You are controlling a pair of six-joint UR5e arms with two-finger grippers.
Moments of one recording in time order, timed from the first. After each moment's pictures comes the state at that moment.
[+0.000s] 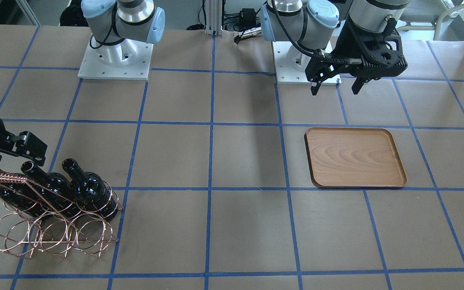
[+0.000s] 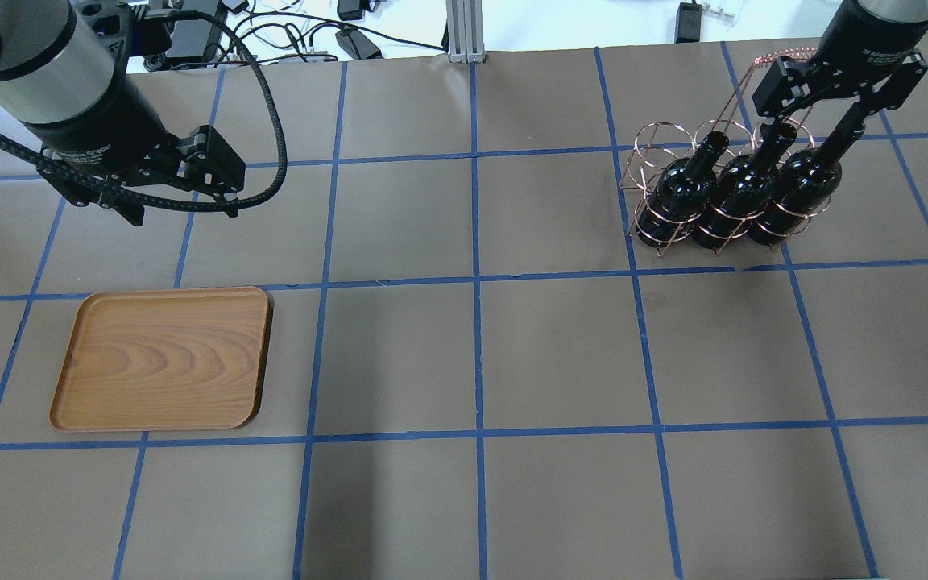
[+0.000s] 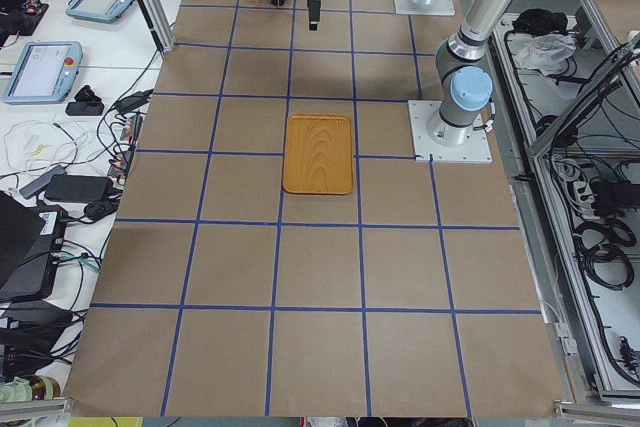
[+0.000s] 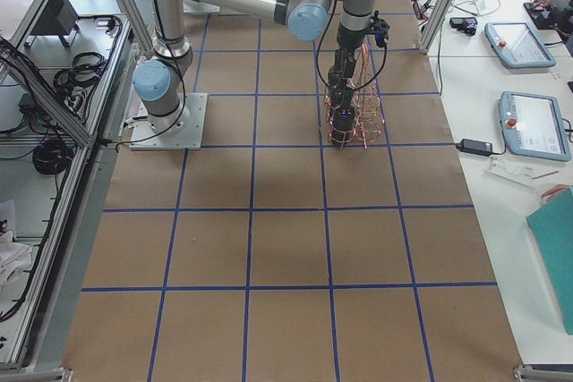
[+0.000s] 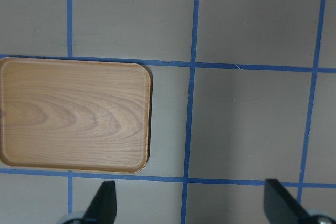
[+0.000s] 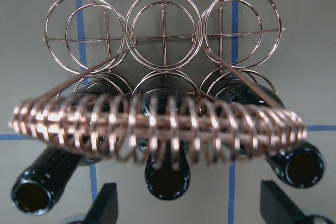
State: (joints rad) left arm -1.52 -1.48 -1.62 -1.58 1.58 -0.01; right arm 1.33 -1.33 1.46 -1.70 -1.59 -0.22
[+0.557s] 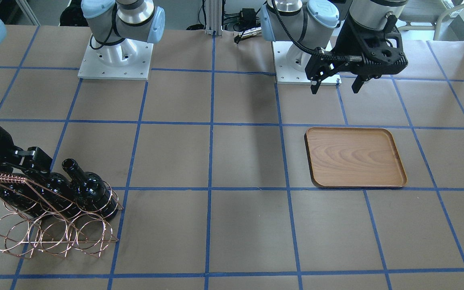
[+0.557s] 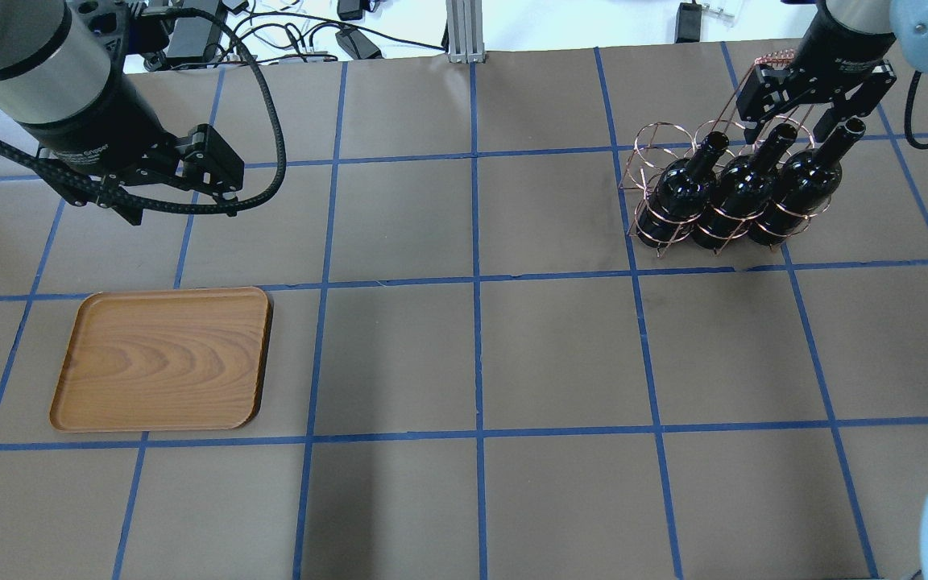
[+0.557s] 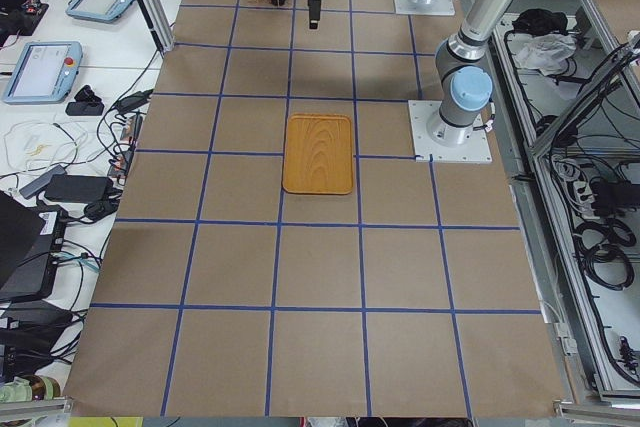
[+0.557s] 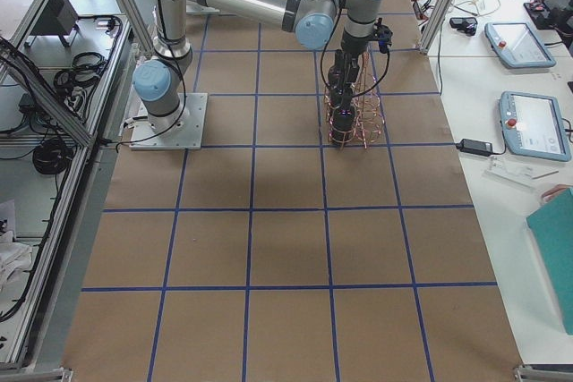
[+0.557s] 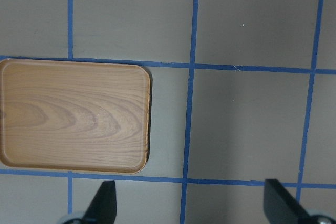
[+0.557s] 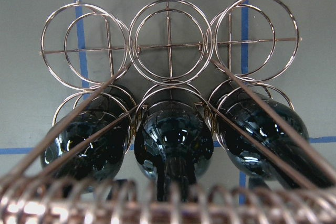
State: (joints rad) left arm -1.52 -1.47 -1.62 -1.58 1.58 -0.01; right arm 1.34 -1.29 1.47 -1.72 -1.58 -0.20
